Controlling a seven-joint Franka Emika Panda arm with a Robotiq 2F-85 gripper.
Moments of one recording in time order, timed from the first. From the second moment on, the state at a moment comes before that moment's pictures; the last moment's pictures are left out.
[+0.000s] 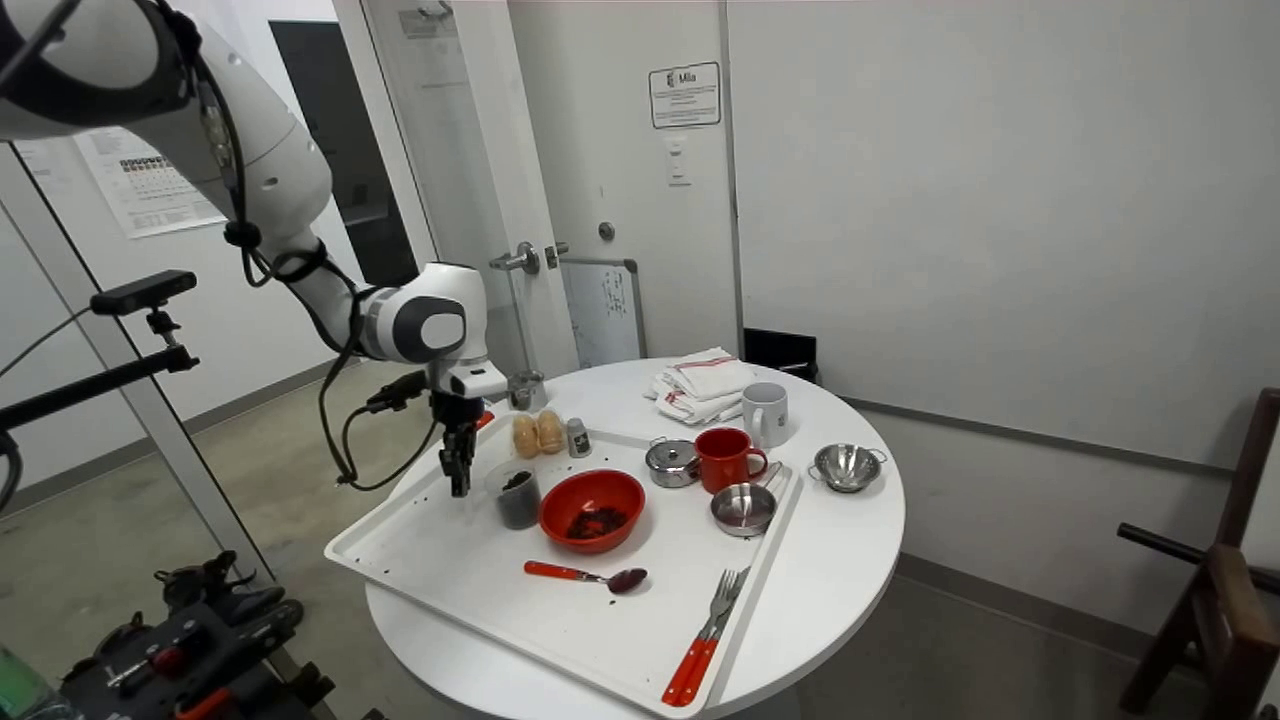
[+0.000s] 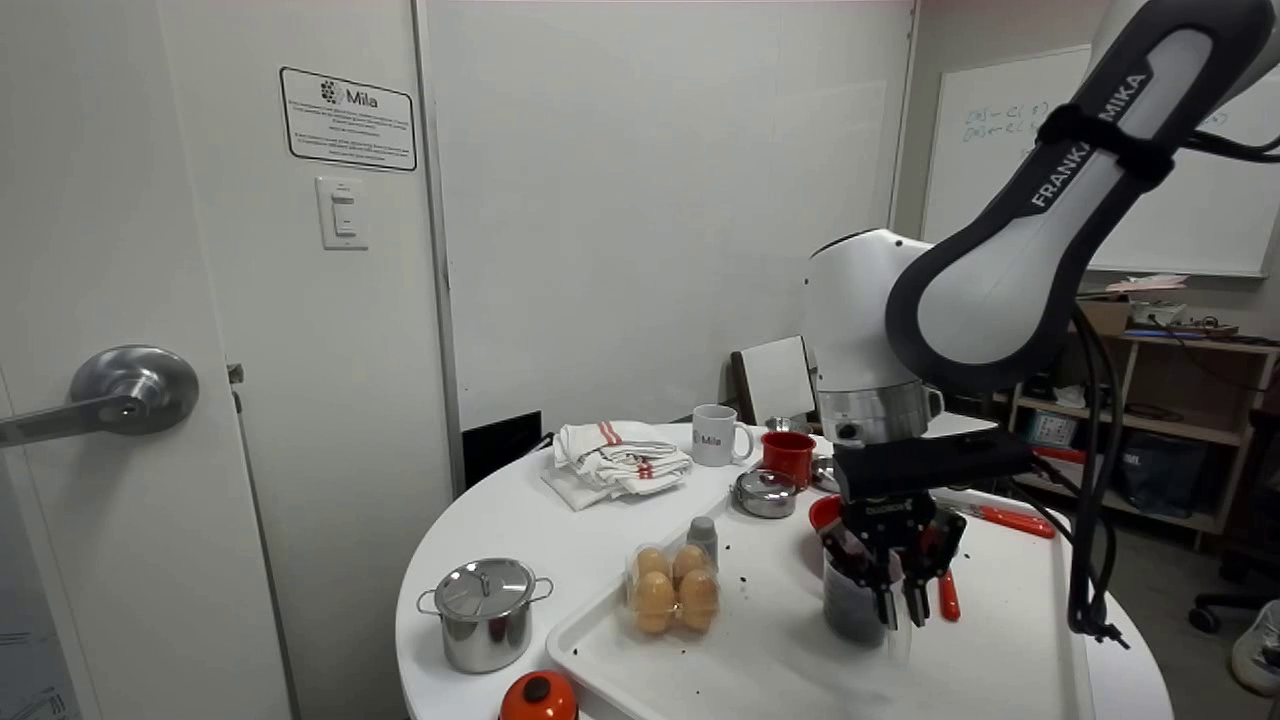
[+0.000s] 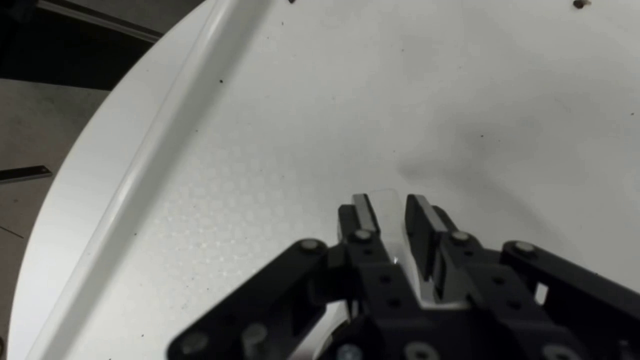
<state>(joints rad) 0.20 0.64 0.05 -2.02 0.07 2.41 1.09</state>
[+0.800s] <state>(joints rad) 0.20 0.64 0.05 -2.01 0.07 2.41 1.06</state>
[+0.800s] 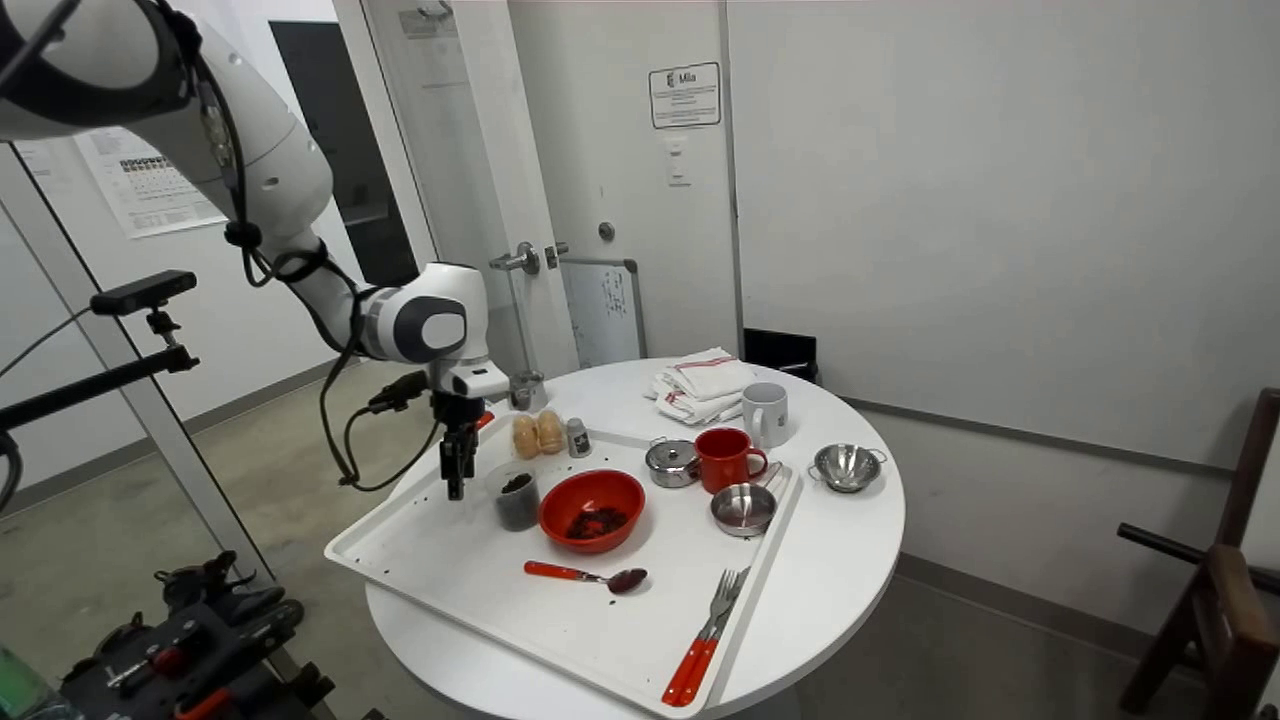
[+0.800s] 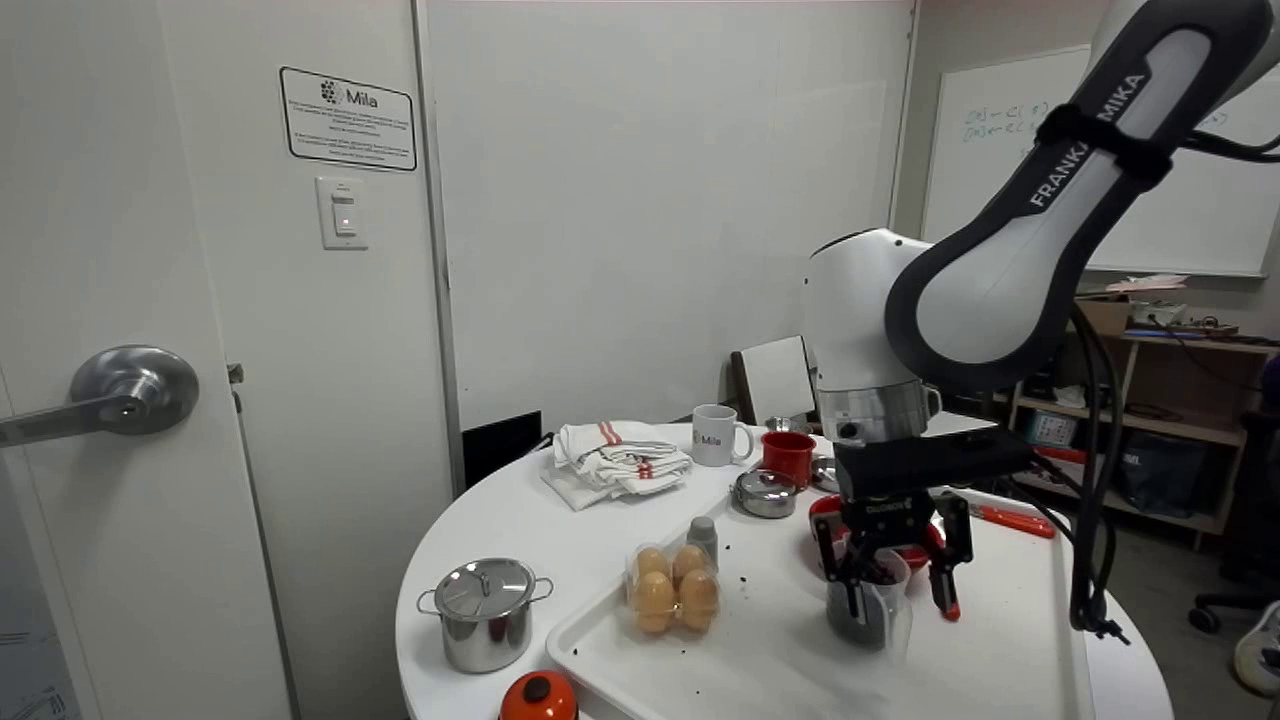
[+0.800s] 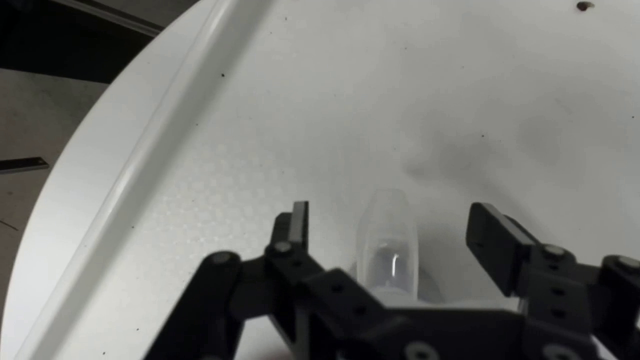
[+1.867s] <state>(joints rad) 0.20 0.64 0.02 -2.01 0.08 2.41 1.06</state>
